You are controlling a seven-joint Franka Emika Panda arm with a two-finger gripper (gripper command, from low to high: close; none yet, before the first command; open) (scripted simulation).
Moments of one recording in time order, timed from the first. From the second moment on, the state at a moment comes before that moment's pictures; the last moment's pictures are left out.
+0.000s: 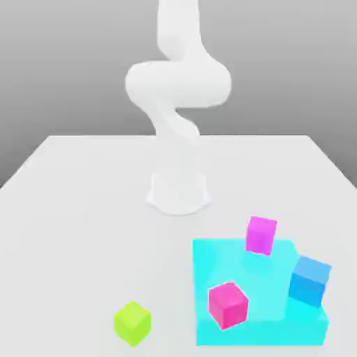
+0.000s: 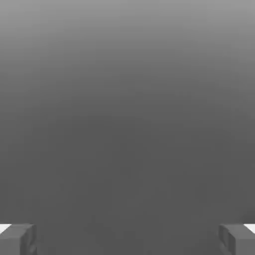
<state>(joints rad) -0.03 -0.71 0.02 -2.32 -0.01 2.34 0.85</state>
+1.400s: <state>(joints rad) -0.23 0.28 0.05 -2.55 -0.04 2.83 1.33</state>
